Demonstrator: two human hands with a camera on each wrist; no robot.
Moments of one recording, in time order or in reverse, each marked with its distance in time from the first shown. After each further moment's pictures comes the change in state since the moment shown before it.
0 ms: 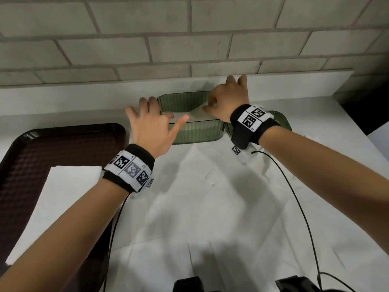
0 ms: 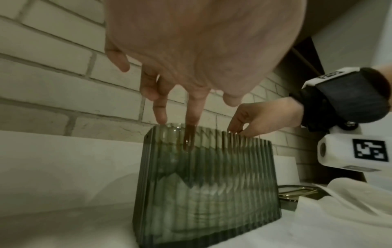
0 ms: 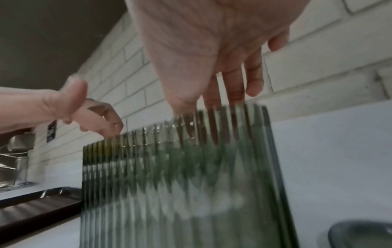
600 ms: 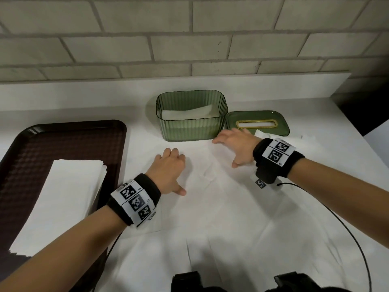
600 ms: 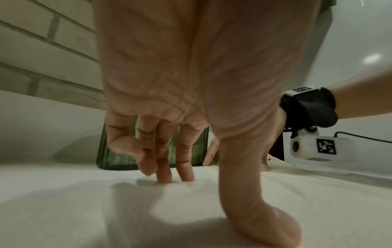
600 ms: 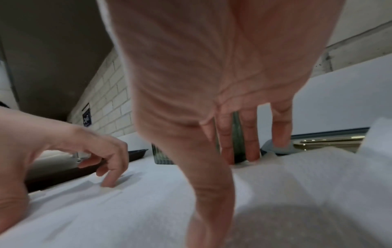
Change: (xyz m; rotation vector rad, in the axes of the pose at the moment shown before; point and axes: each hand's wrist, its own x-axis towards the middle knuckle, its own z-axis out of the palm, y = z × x) left_hand -0.065 0.027 0.022 -0.083 -0.617 0.275; right_hand -0.078 0.025 0.046 -0.099 -0.515 -0.276
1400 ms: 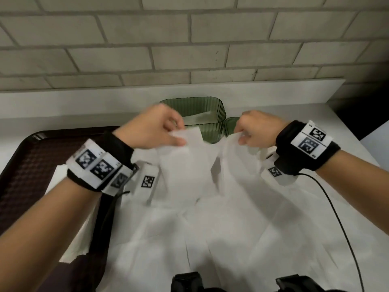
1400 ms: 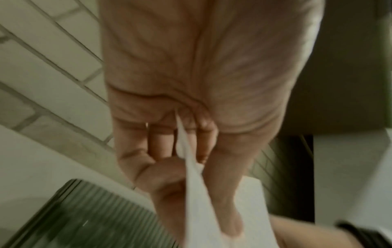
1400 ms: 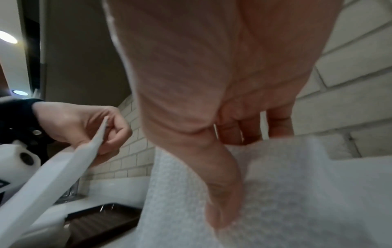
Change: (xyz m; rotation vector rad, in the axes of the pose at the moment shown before) left_hand -0.021 -0.029 -0.113 -0.691 0.245 0.135; right_hand -0.055 0.014 -0.066 0.101 0.217 0.030
